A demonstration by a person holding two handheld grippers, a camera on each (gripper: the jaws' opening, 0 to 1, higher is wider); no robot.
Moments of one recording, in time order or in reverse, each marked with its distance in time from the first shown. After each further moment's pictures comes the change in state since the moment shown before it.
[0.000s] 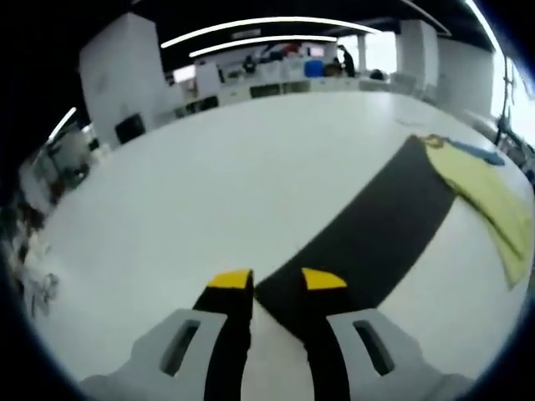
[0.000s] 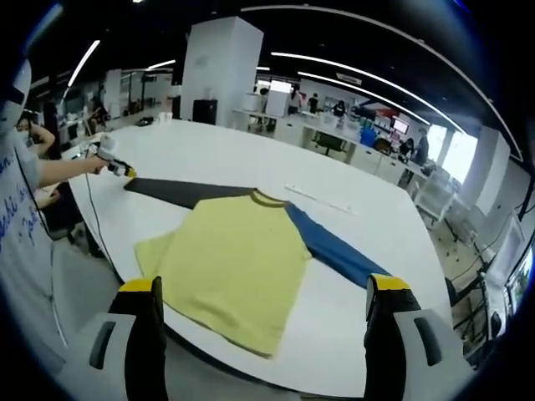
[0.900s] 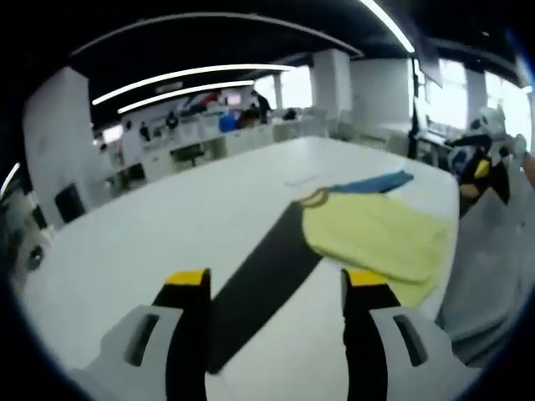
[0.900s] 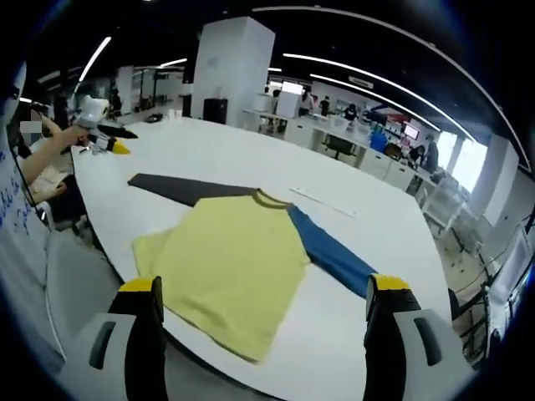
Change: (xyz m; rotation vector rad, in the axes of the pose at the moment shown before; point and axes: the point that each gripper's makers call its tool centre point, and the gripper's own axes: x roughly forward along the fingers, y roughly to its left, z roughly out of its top) left arm -0.123 -0.144 0.107 0.183 -0.226 -0.353; right arm 0.009 -0.017 0.000 -0.048 -0.011 0.056
